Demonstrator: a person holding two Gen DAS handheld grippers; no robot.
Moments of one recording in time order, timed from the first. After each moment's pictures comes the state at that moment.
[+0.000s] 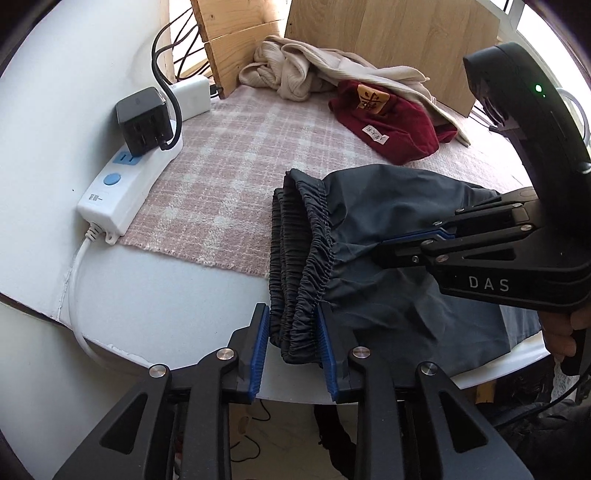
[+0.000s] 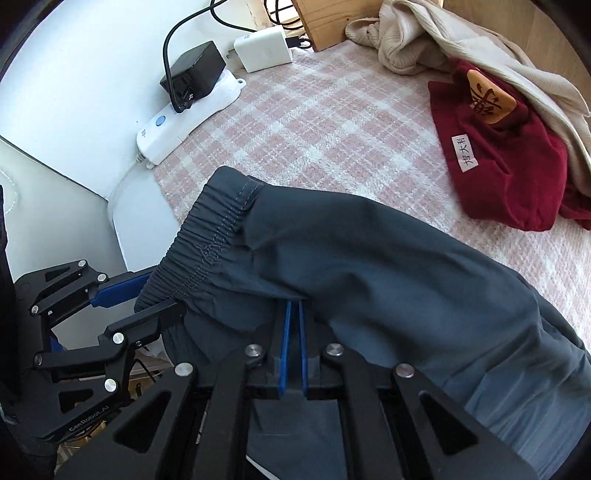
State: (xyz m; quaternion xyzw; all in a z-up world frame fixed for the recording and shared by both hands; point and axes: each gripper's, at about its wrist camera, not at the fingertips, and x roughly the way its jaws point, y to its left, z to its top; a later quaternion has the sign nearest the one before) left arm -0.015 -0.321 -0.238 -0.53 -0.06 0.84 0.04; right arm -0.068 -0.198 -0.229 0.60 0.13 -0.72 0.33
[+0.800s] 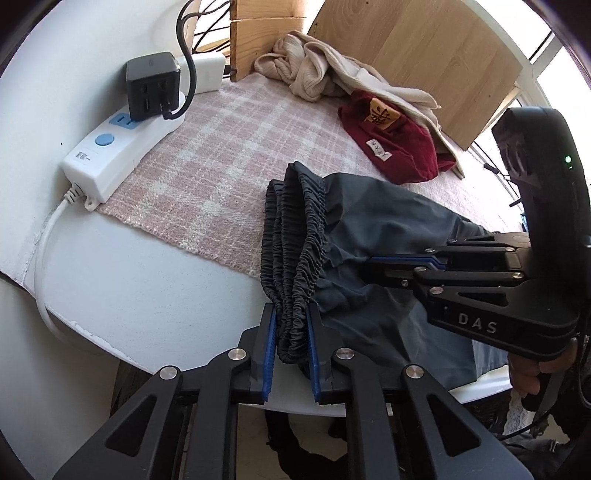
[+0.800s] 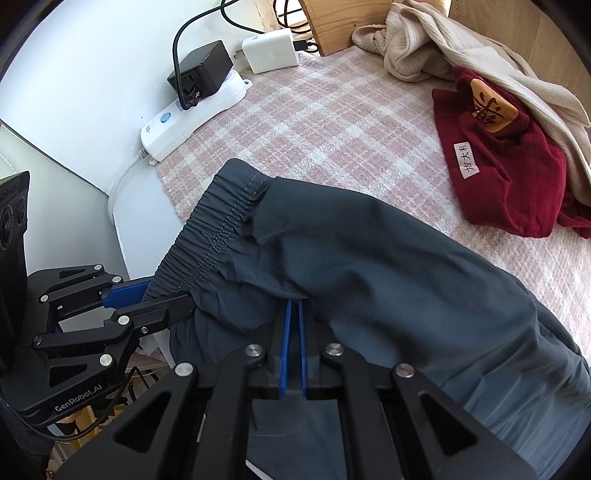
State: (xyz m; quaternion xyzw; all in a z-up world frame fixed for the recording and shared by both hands) left arm -0.013 -0.329 -0.245 -0.52 -0.17 0.83 0.06; right arm -0.075 -0.194 -0.229 0.58 0.13 -0.73 0.34
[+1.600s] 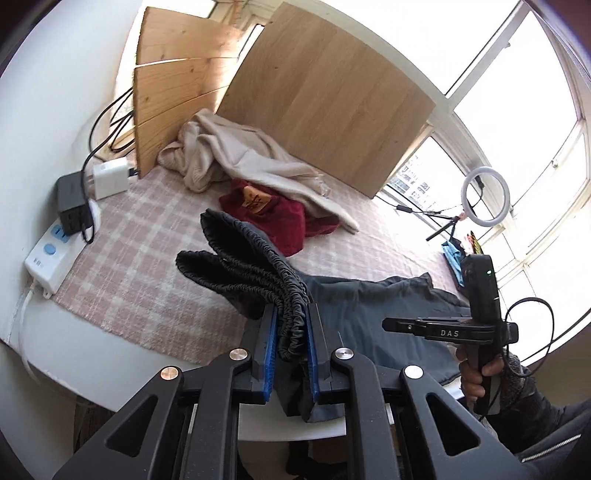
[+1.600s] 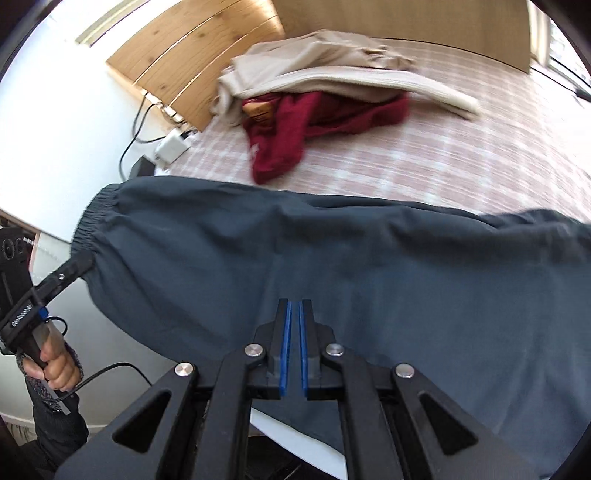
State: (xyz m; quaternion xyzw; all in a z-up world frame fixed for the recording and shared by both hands) left arm -0.012 -0.277 -0.135 -0.41 -0.20 0.87 0.18; right arm -0.070 0.027 -0.168 0.58 -0.07 -0.77 0.24
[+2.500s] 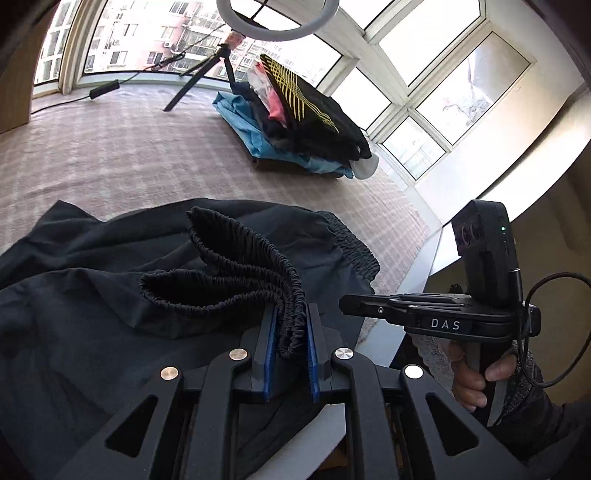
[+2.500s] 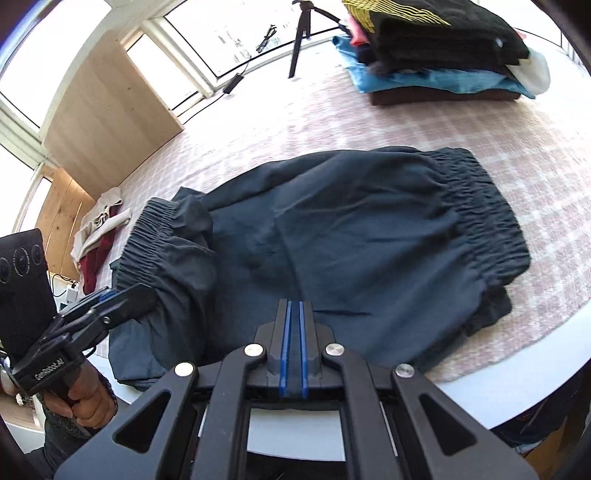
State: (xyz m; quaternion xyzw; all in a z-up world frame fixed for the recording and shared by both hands) left arm -0.032 0.308 -0.167 -0.48 -0.05 0.73 0.48; right arm 0.051 0.531 -0.170 0.52 -0.24 -0.82 0.00
